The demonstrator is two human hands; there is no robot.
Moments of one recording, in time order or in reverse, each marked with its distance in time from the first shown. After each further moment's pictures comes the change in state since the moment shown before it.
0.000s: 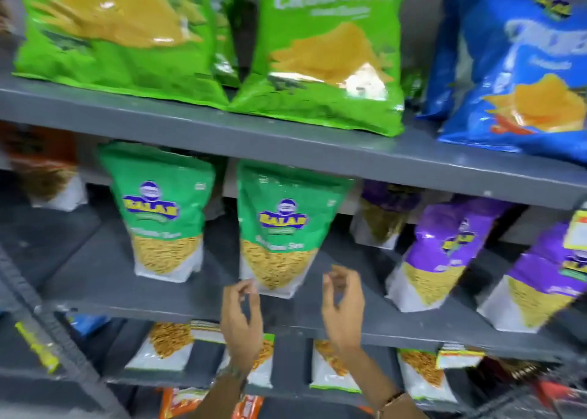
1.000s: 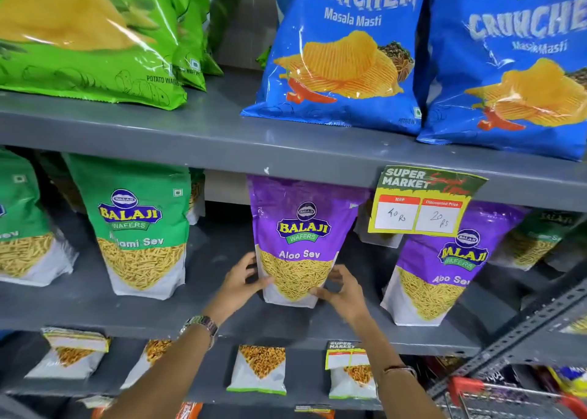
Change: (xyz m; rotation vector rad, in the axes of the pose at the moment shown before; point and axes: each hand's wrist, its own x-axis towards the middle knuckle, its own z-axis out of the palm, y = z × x) left_hand -0.014 0.030 0.196 -0.005 -0.721 -0.272; right_hand 0.127 0.145 -0.187 -0.053 -0.437 0.338
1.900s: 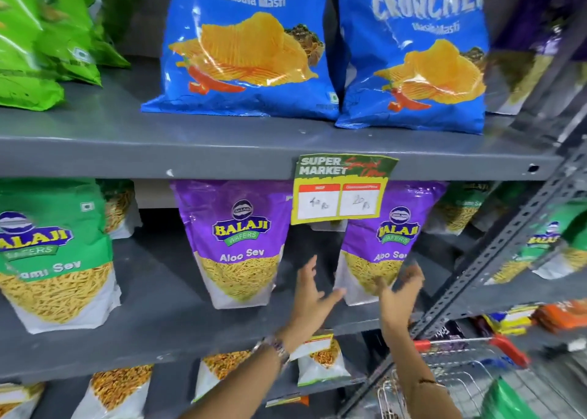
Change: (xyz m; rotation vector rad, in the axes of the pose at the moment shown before) left_hand -0.014 0.050 0.213 -0.084 -0.115 0.076; right_hand -0.046 0.046 -0.125 0.315 0.854 0.015
